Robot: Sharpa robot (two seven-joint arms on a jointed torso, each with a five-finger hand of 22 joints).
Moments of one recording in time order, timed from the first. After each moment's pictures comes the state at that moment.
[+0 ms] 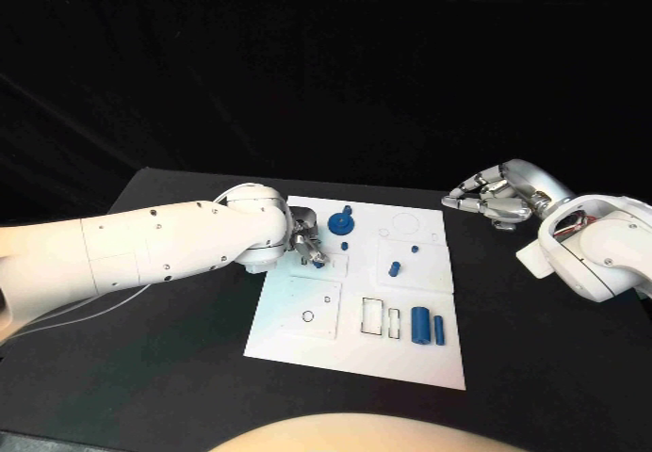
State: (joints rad) left arm 1.25 -0.74 -0.09 1.49 -1.16 0.09 -0.61; left_hand 1.19 -0.19 0.63 0.17 0.17 0.93 0.04 0.65 0.73 1.42 -0.06 1.32 1.22 1.47 -0.10 1.49 1.31 0.07 1.42 0.01 1.46 1.31; right arm 1.33 -0.95 -0.12 1.62 -0.95 -0.44 -0.11; right_hand 1.22 -0.03 -0.08 0.18 0.40 0.95 0.13 0.23 0.24 1.35 0.06 1.35 1.31 1.46 -0.02 1.39 1.29 0.10 1.31 0.10 1.12 1.23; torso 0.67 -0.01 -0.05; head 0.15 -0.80
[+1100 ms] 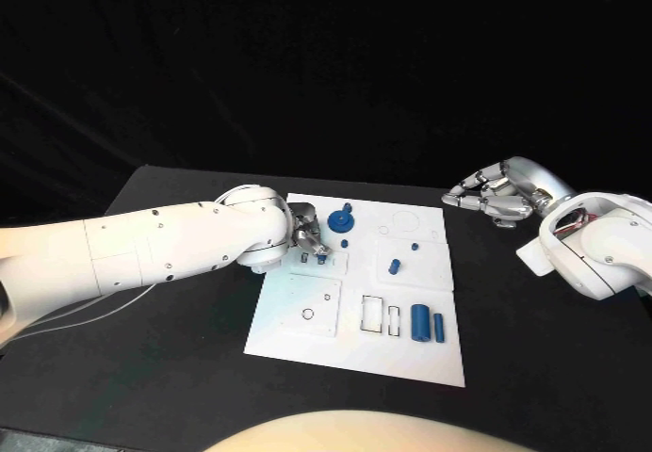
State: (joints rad) left arm 1.24 -0.72 -0.09 1.48 -1.14 -0.01 -0.61; left_hand 1.19 -0.19 0.63 0.17 0.18 0.93 0.04 0.65 0.73 1.42 -0.06 1.32 1.22 1.47 -0.10 1.49 1.31 0.07 1.42 0.01 1.46 1.31; right arm 1.32 -0.95 -0.12 1.62 -0.95 -0.44 -0.11; right_hand 1.22 -0.03 -0.08 0.18 0.40 0.95 0.13 0.23 0.24 1.35 0.06 1.35 1.31 1.46 -0.02 1.39 1.29 0.10 1.31 0.10 1.12 1.23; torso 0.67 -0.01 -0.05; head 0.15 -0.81
